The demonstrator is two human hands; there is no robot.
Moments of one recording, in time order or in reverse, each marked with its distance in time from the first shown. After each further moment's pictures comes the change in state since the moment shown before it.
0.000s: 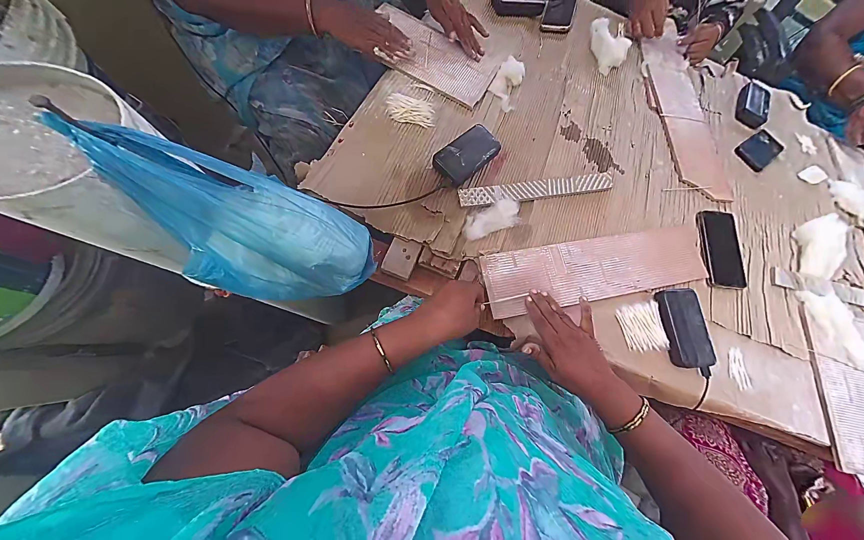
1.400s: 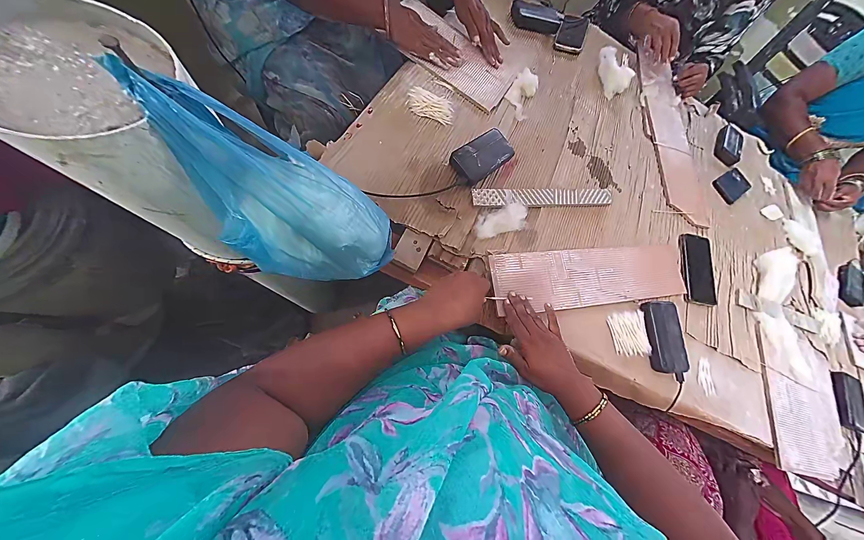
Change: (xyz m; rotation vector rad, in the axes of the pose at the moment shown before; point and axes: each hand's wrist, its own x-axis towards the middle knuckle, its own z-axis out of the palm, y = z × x) left_hand 0.002 -0.011 -0.002 0.162 0.028 0.065; right_hand 0.017 -0.029 0.015 0.050 -0.150 0.009
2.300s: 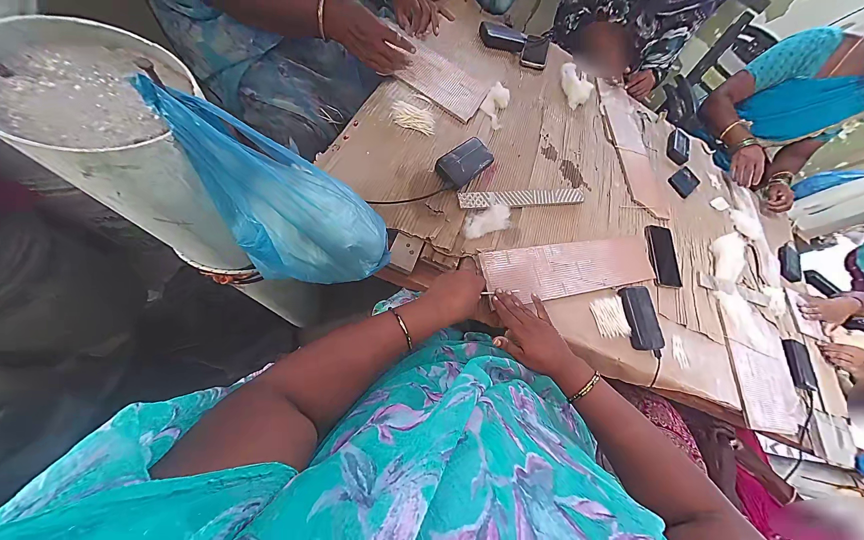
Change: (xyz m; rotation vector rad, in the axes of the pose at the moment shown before) left_hand 0.004 -0.003 0.009 0.068 0.048 0.089; right_hand 0.002 -0.003 -0.011 -0.017 -0.126 0.009
